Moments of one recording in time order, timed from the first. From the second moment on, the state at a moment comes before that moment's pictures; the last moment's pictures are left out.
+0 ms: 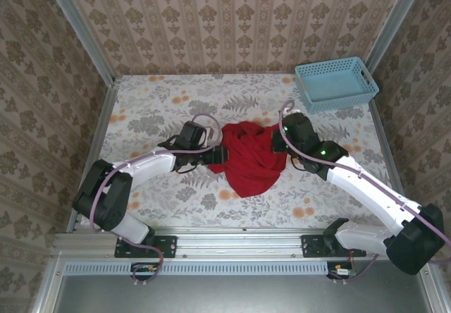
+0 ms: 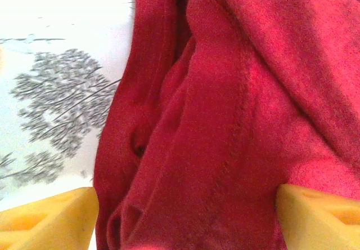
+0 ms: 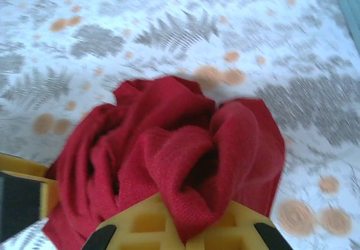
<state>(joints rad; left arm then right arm) -0.61 1.55 0.83 -0.20 0.27 -0.52 0.55 1.15 0.93 -0.48 0.22 0.43</state>
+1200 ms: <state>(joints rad) -0.48 1.24 0.77 -0.32 0.14 -0.40 0.36 0.99 0.71 -0.55 0.13 0.58</state>
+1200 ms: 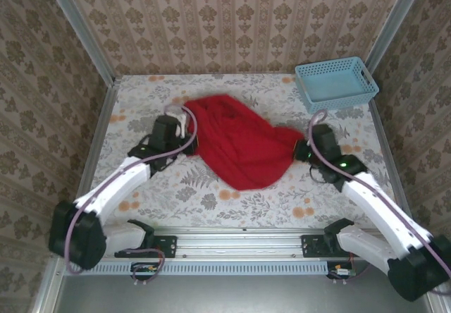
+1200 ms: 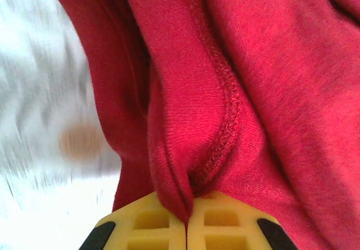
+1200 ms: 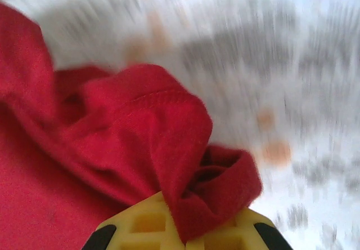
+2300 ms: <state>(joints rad) -0.40 1.31 0.63 -0.23 0.27 -0.51 0.65 2.00 1.58 -0.61 0.01 0.44</state>
